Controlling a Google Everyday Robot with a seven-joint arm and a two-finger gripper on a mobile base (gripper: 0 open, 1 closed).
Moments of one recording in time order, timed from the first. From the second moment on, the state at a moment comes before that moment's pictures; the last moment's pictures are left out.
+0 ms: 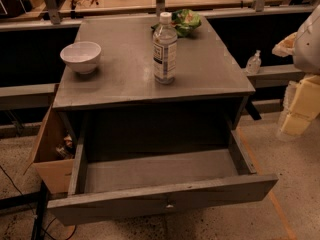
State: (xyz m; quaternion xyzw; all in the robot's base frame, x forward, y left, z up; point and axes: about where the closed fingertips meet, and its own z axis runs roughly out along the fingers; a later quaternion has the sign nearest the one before) arm 0.438 -0.216 0.977 -0.60 0.78 -0.04 0.16
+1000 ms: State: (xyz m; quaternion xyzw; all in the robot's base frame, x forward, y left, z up) arm 0.492 -0.193 0.962 -0.59 0.77 0.00 0.24
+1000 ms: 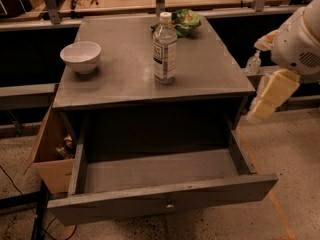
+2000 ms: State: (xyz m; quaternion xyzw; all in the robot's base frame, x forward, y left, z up) arm 0.604 -0.077 0.922 -0.56 0.70 0.23 0.38
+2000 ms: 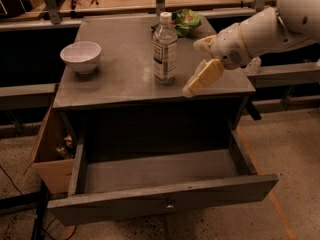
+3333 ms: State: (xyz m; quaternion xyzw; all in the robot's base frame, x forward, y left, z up) arm 0.712 -0.018 0.932 -0.46 0.68 0.30 0.48
